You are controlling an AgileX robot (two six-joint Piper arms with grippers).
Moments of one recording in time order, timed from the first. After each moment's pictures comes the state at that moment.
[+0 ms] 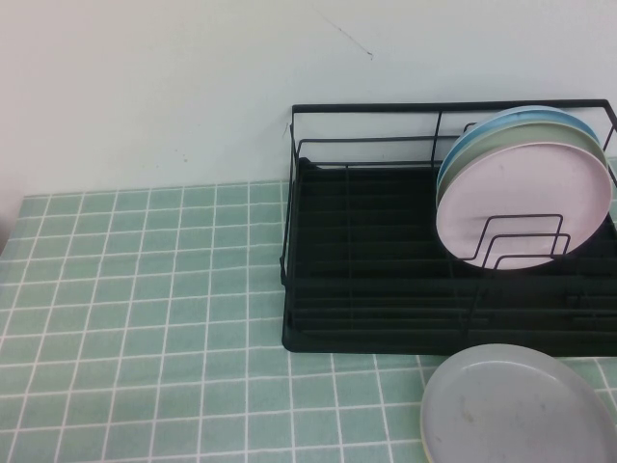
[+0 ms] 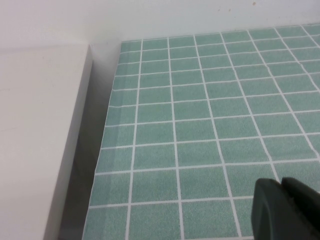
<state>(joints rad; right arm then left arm) -0.01 -0.01 0.02 0.10 0.41 -0.32 0.08 -0.01 0.01 -0.08 0.37 0.07</state>
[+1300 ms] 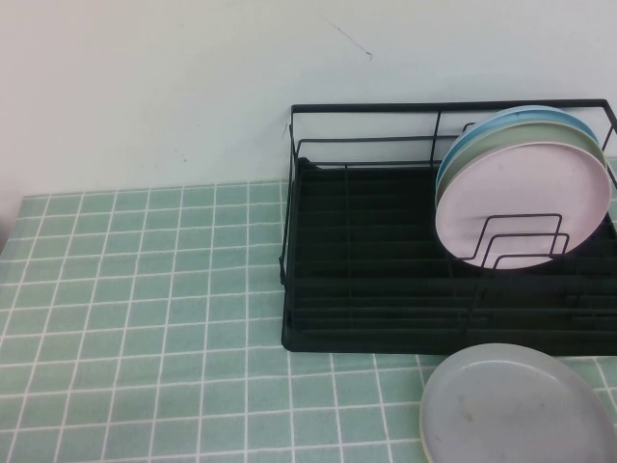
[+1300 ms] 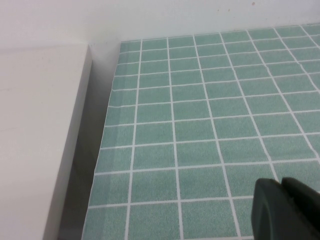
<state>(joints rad) -0.01 -0.01 0.03 0.30 0.39 -0.37 0.08 -0.01 0.01 -0.08 0.37 0.07</state>
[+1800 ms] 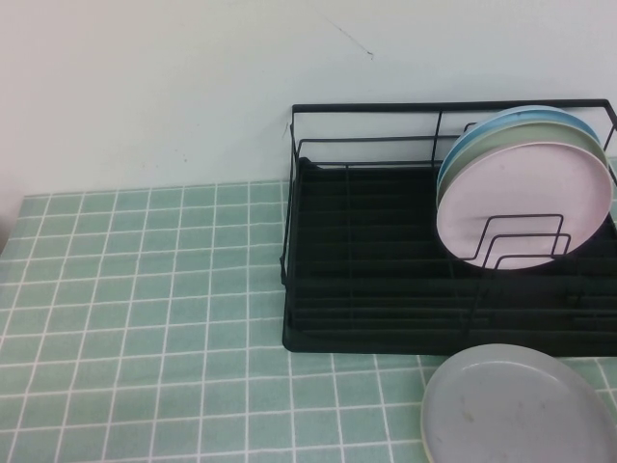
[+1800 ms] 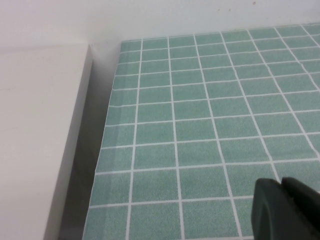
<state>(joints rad) -0.01 -0.01 0.03 0.90 0.19 -0.37 0.08 -0.01 0.01 -0.08 0.37 0.07</state>
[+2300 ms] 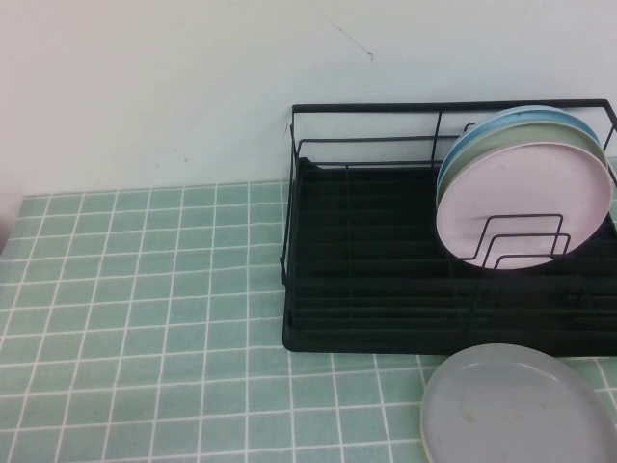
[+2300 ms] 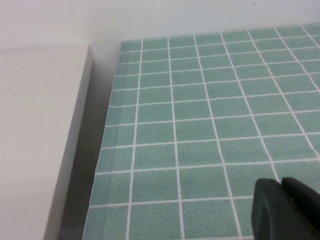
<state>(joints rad) -0.01 0.45 -0.30 0.96 0.49 -0.74 0.08 -0.01 0.01 -0.08 0.37 0.07</state>
